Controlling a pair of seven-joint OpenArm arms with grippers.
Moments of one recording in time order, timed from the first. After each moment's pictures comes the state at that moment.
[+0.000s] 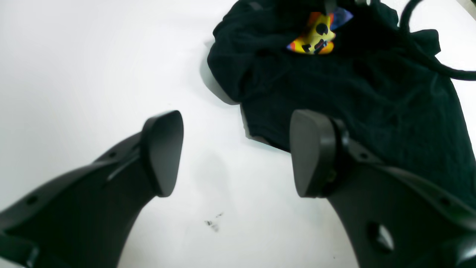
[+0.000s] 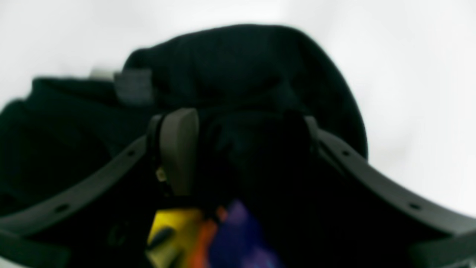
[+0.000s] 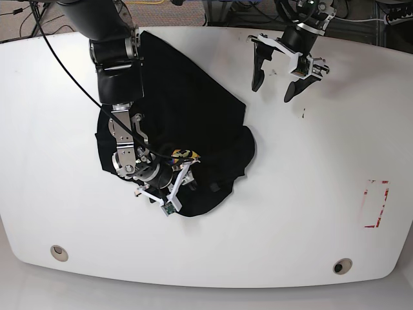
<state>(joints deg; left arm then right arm) 40.8 -10.5 5.1 113.5 -7.0 -10.5 0.5 23.1 4.1 -5.2 59.4 5.1 28.2 -30.8</state>
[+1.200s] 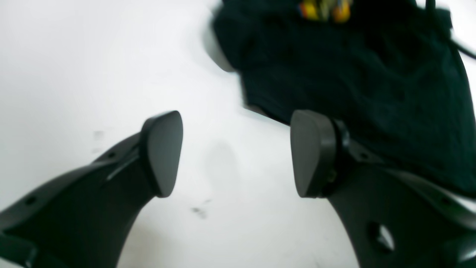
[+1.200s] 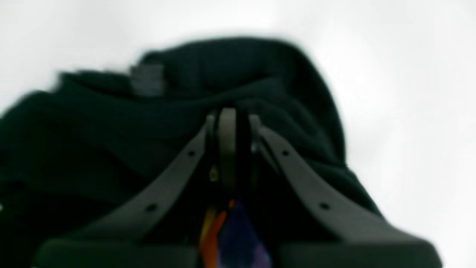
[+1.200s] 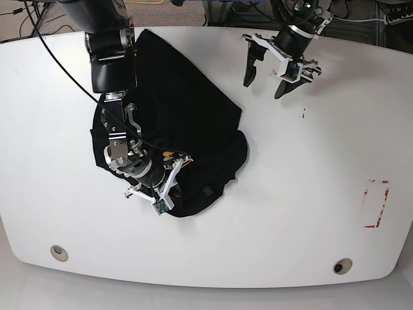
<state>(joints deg) 37.6 -11.5 8.8 113.4 -7.2 -10.5 11.3 18.7 6.1 -5.3 71.2 4.6 27.5 -31.0</state>
